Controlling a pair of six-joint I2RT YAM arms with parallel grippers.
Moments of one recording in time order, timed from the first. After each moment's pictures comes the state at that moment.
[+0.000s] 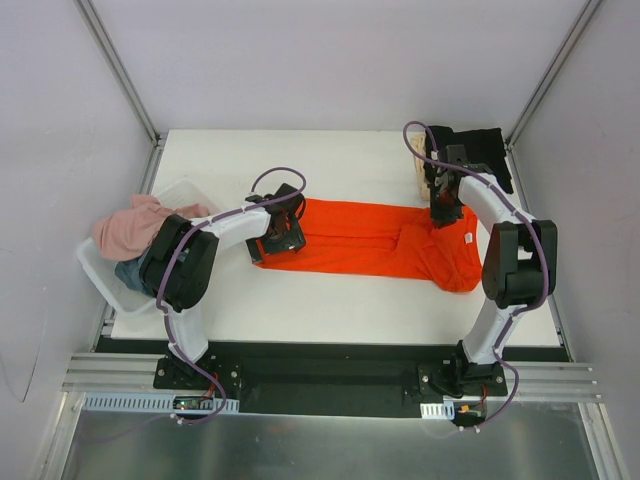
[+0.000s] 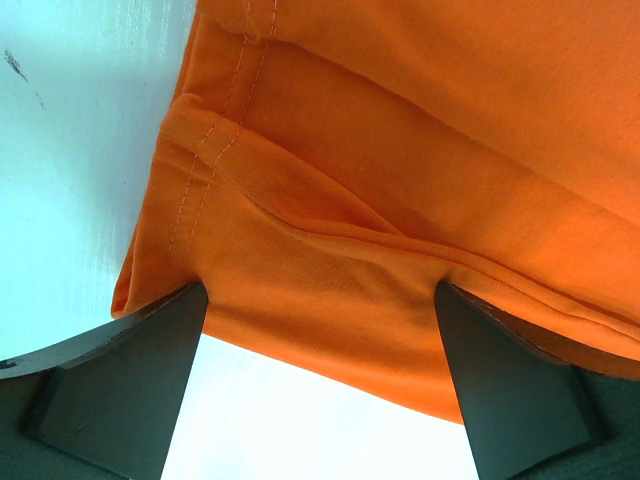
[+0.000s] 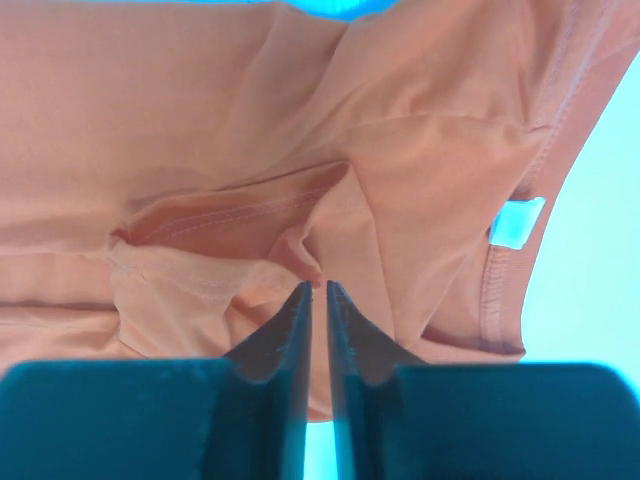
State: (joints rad) left arm -0.53 1.84 1.20 -0.70 -0.26 -0.88; right arm 0.12 1.83 1.42 -0.81 0.10 0.11
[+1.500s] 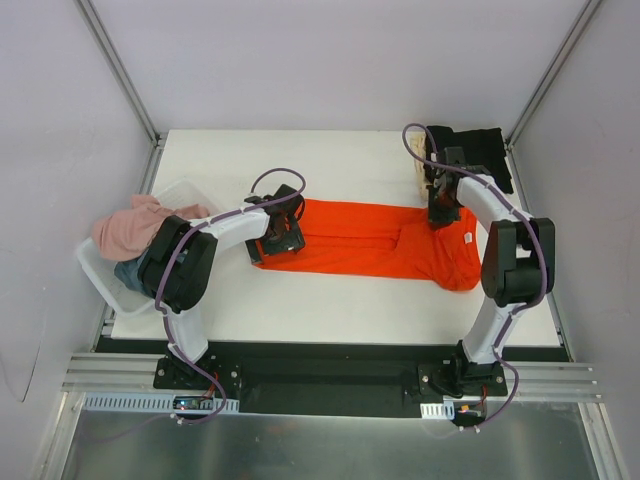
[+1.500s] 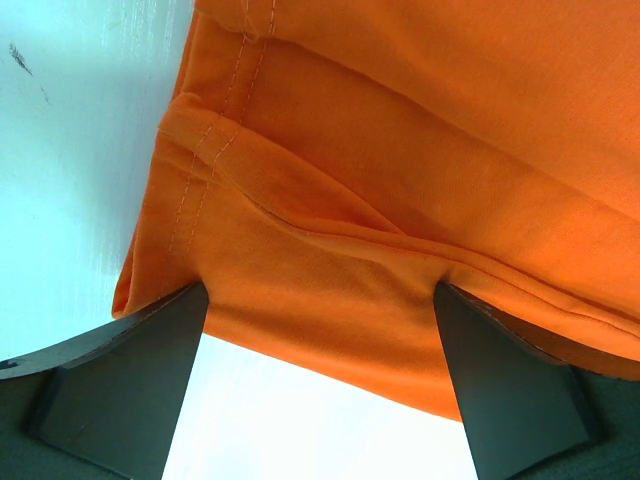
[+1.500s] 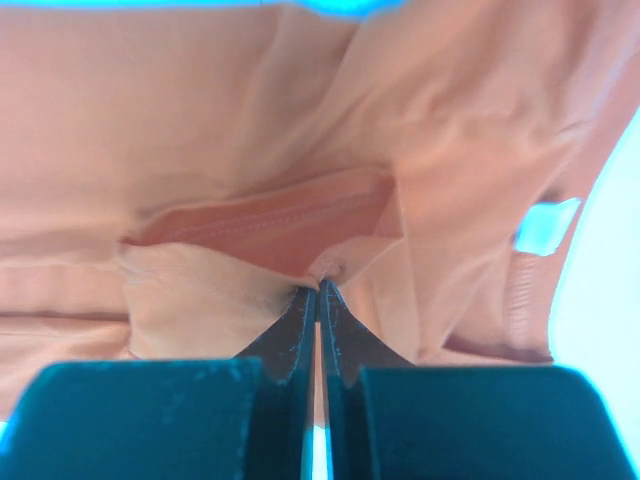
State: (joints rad) left arm -0.53 1.83 1.18 -0.70 -0.26 -0.88; right arm 0.12 1.85 1.38 -0.79 0.07 0.15
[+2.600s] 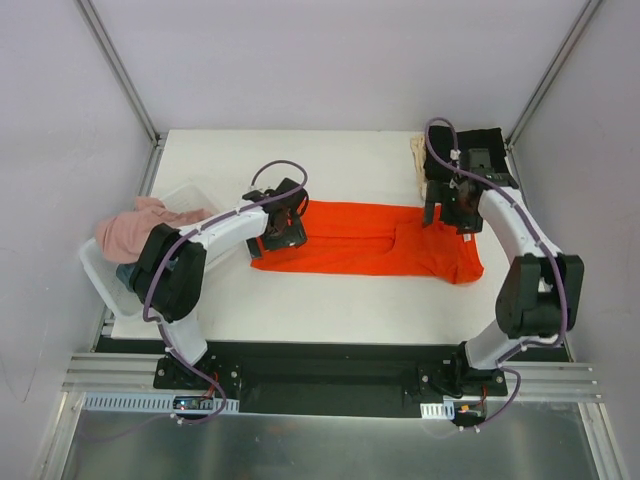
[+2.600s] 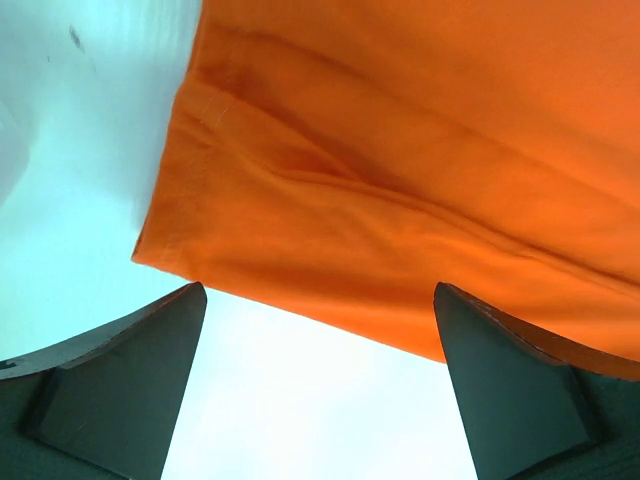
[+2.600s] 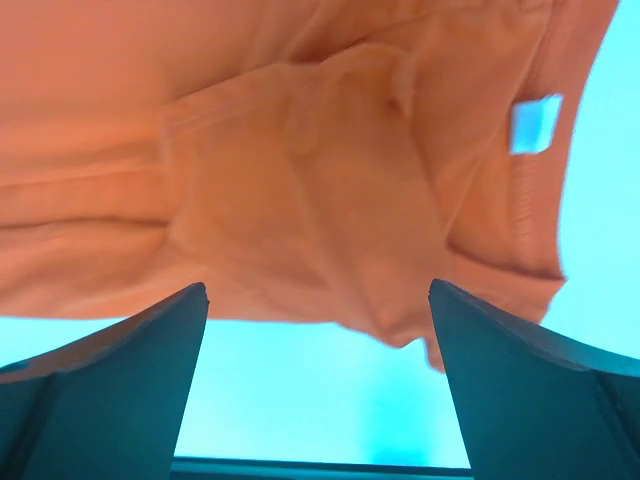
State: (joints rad) left arm -0.56 1.76 1.22 -0.78 -0.28 -0.89; right arm 0.08 1.64 1.32 -0.84 -0.02 0.17
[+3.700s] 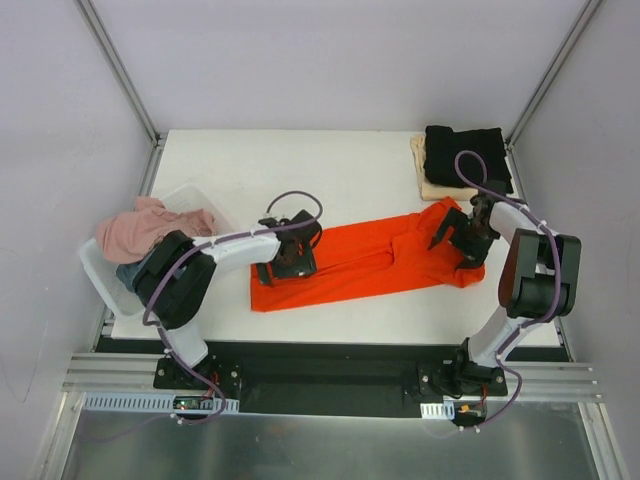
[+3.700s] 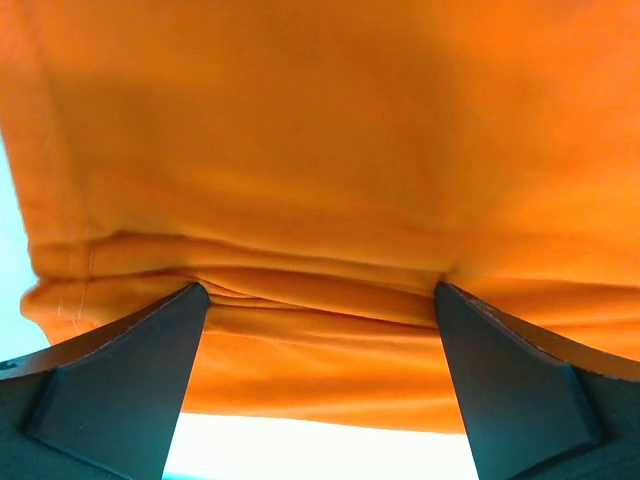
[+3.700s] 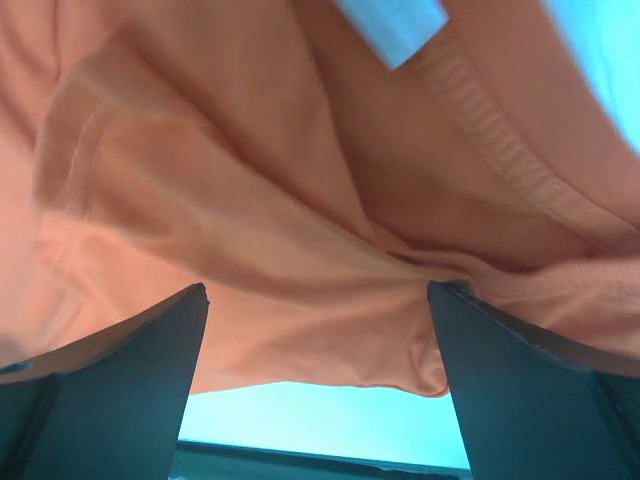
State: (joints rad) left arm -0.70 1.76 1.10 -0.72 -0.24 -0.94; right arm -0.15 1.73 1.08 -0.72 -0.24 0.40
